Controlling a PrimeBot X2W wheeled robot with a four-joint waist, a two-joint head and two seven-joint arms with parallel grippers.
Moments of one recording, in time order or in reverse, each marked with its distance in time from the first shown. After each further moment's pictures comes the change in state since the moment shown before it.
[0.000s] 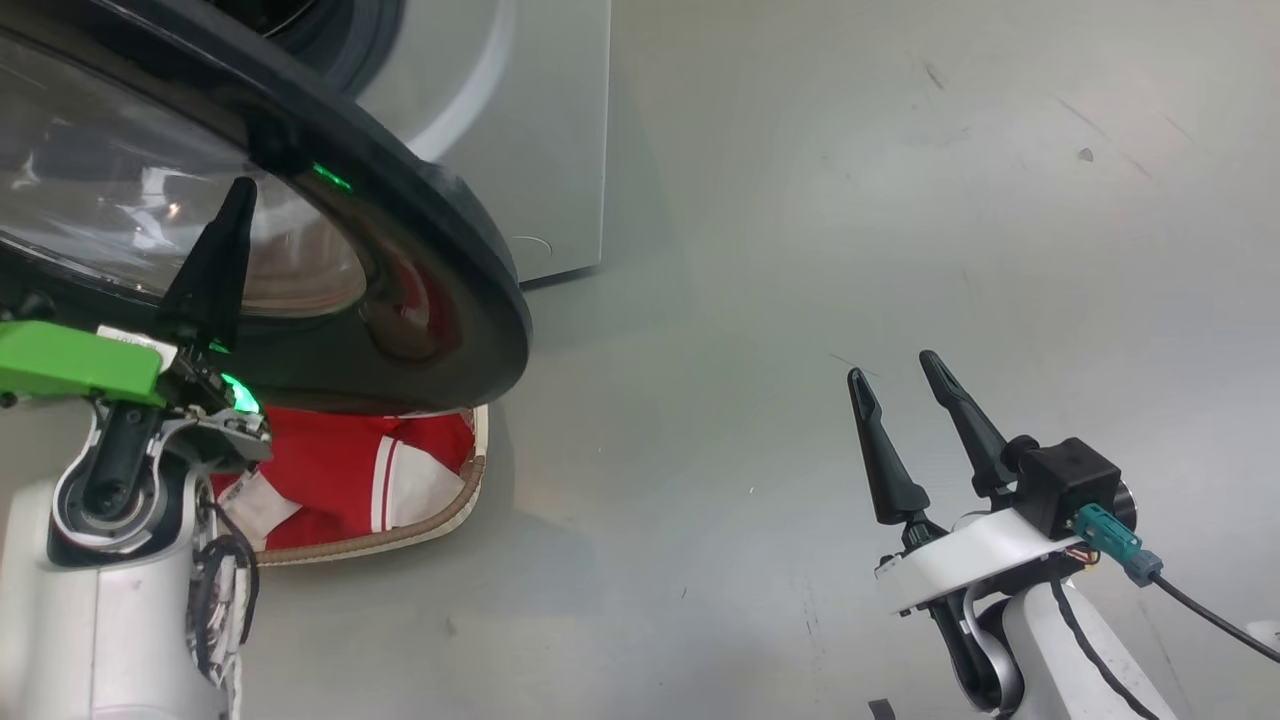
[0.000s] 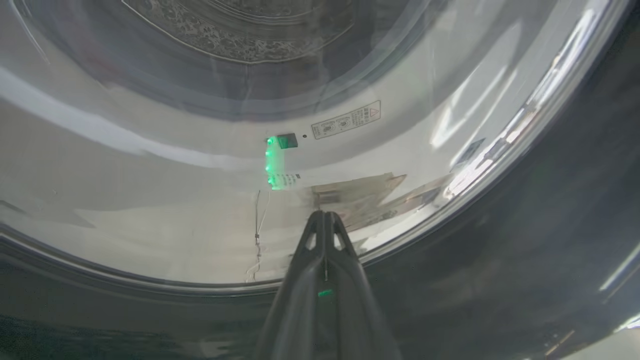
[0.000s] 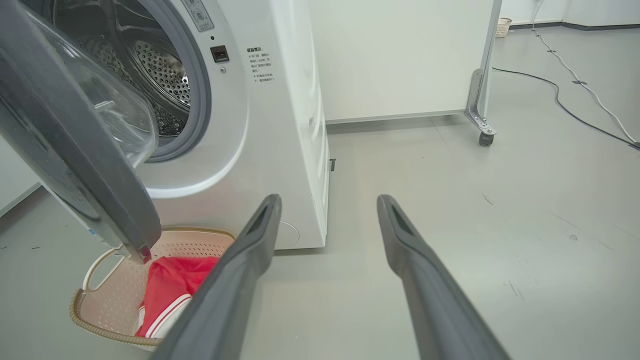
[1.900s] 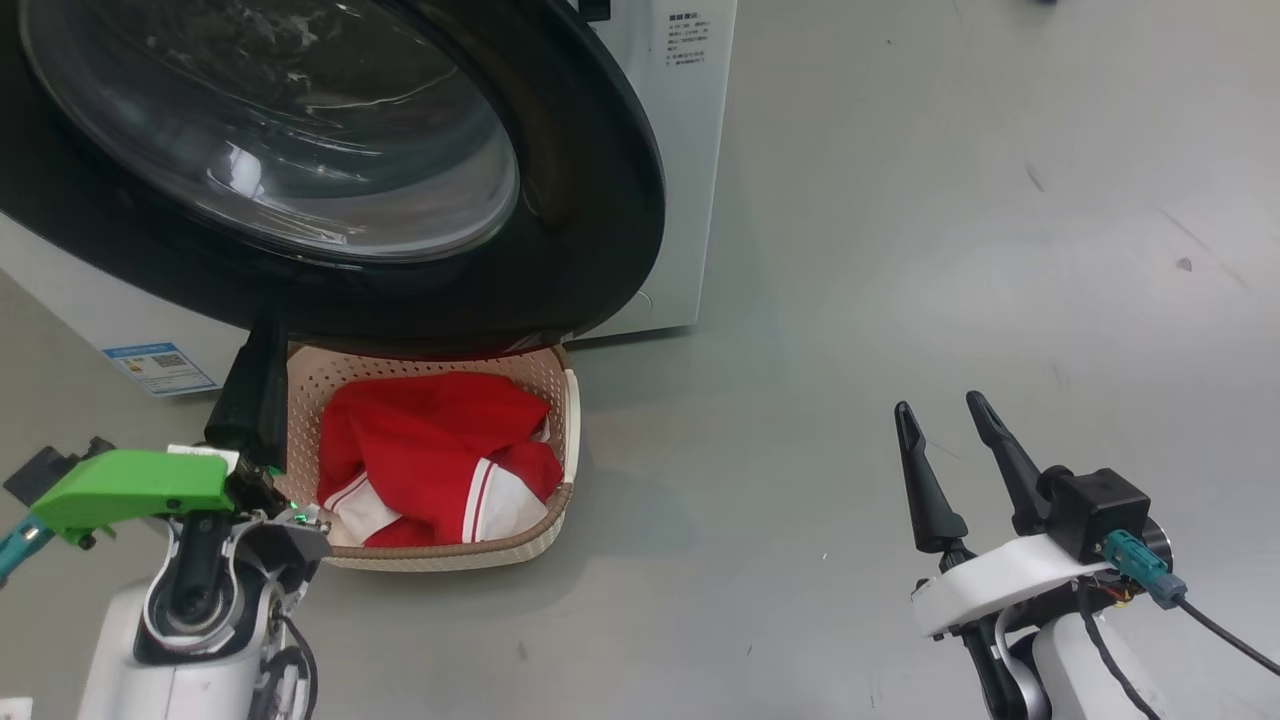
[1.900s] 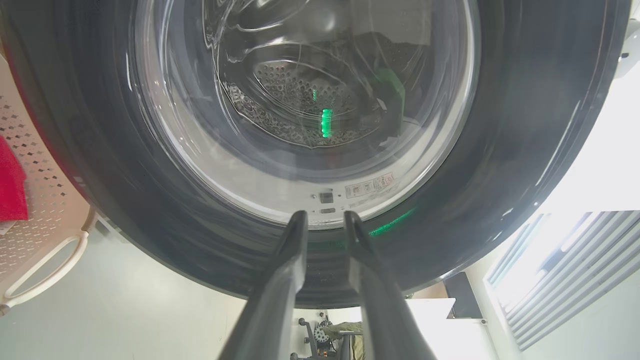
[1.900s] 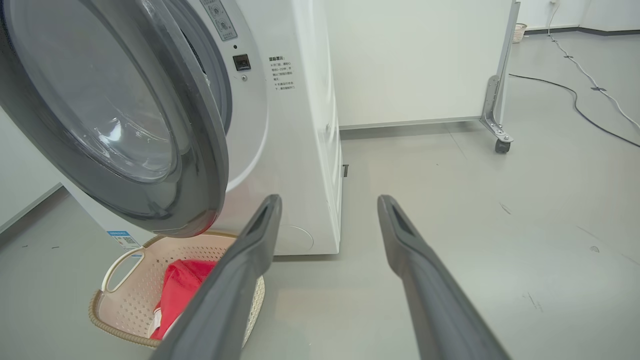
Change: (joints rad) left arm 0.128 -0.015 -0.091 0.057 -0.039 0.000 -0.260; right arm 0.039 -0.010 -0.058 0.051 0.006 -0.011 0.000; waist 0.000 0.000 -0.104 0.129
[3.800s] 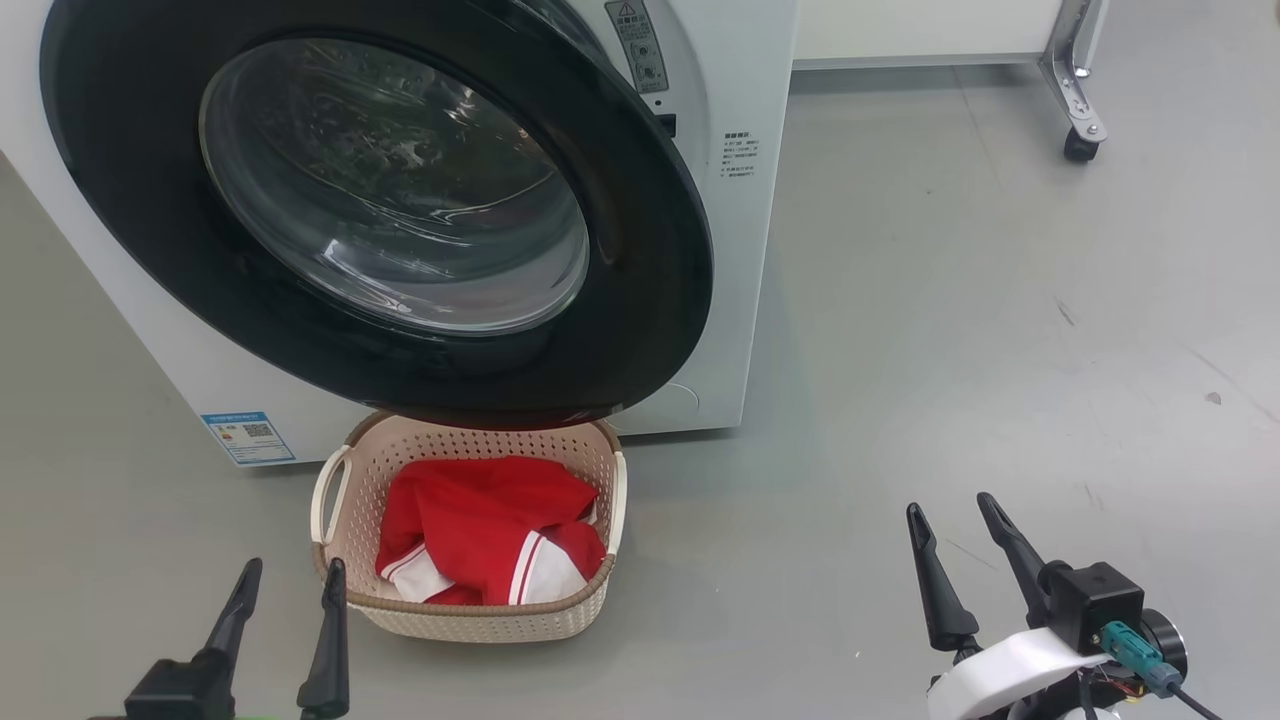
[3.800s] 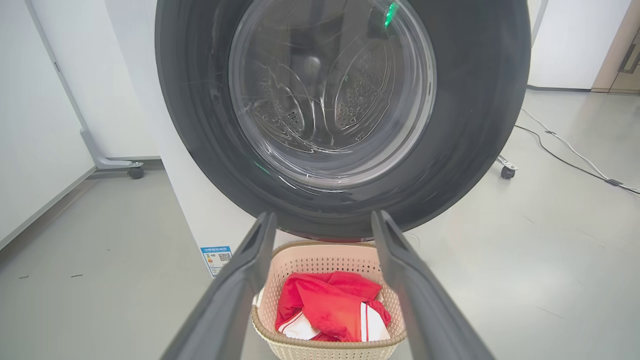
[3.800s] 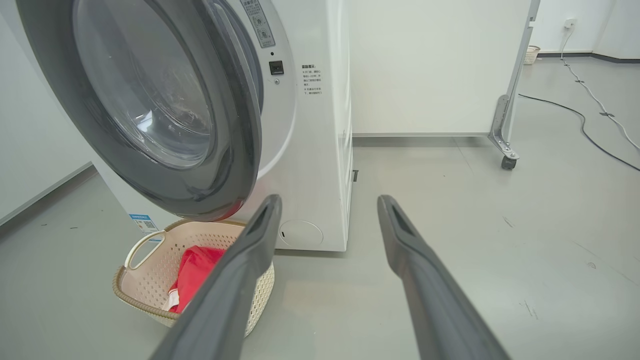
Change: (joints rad) left arm 0.443 0.220 -0.251 -0.179 1.238 0.230 -0.370; right arm 0.157 -0.002 -0.017 -0.013 -0.052 -0.017 0.000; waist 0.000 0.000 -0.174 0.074
